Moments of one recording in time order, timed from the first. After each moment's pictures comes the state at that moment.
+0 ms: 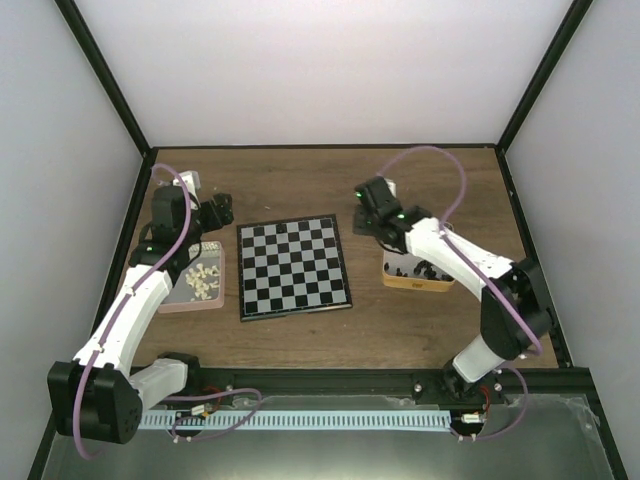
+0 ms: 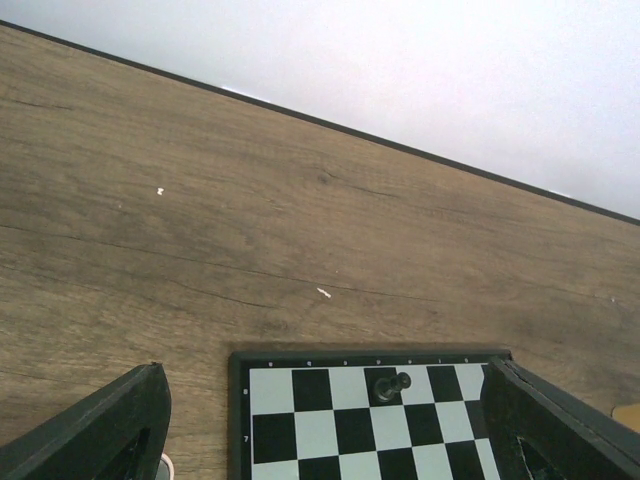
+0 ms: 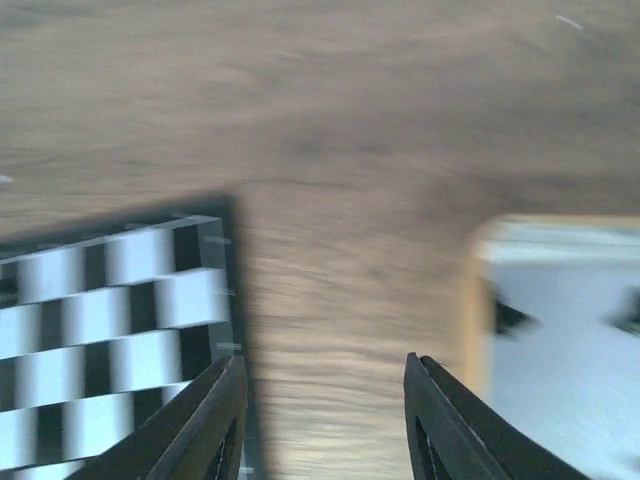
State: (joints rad) left arm -0.14 1.09 0.87 -0.26 0.05 -0.39; right arm 0.64 1.59 1.24 -0.48 0.25 0.55
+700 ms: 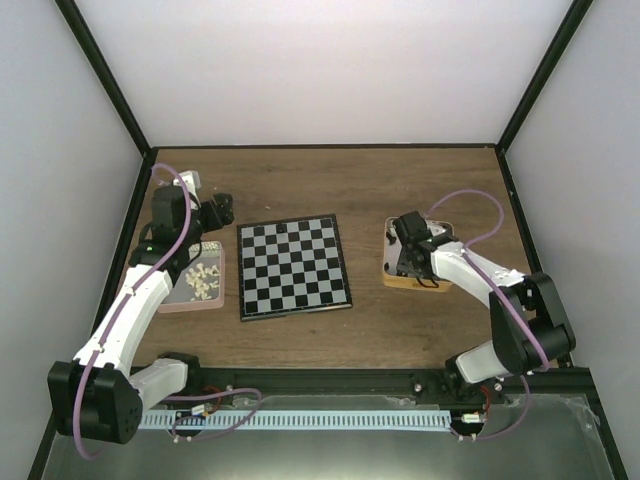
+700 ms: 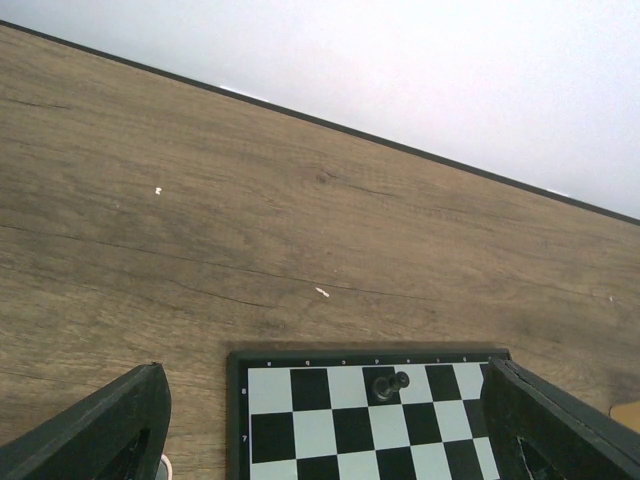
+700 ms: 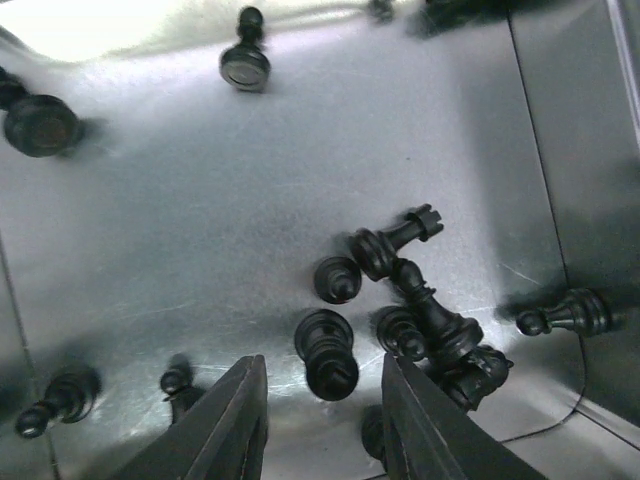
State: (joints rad) left arm -0.14 1.09 0.87 -0.26 0.06 -0.39; right arm 0.39 1.45 0.83 -0.60 0.34 0.66
